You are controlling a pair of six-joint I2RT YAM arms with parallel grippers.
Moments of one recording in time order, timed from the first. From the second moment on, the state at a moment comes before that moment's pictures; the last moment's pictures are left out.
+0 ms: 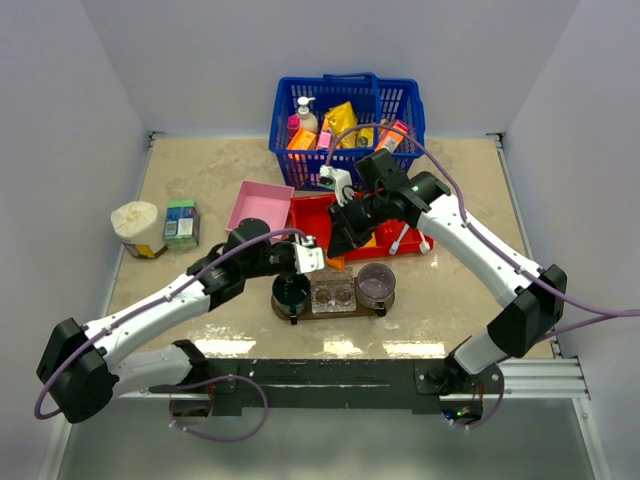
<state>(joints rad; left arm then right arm) -0.75 1.10 0.73 -0.03 0.38 0.62 0.66 1.55 1.54 -0.96 -0.58 0.06</state>
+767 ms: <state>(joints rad) -0.75 1.15 0.77 -0.01 0.21 0.45 0.62 1.36 1.43 -0.72 -0.34 0.22</state>
